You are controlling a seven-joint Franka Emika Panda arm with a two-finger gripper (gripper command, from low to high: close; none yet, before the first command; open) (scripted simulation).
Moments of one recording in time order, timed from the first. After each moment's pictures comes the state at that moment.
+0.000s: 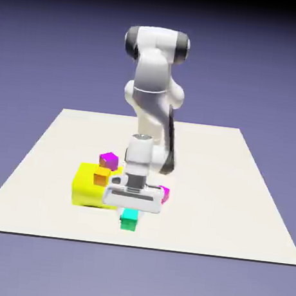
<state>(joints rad) -0.02 0.36 -0.04 -2.70 0.03 3.50 0.81</state>
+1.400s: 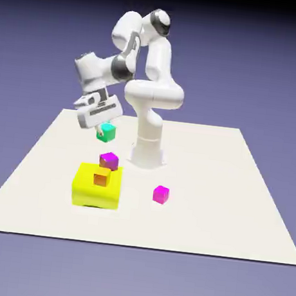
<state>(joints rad) 0.00 -0.88 -0.92 -2.94 -0.28 2.23 -0.72</state>
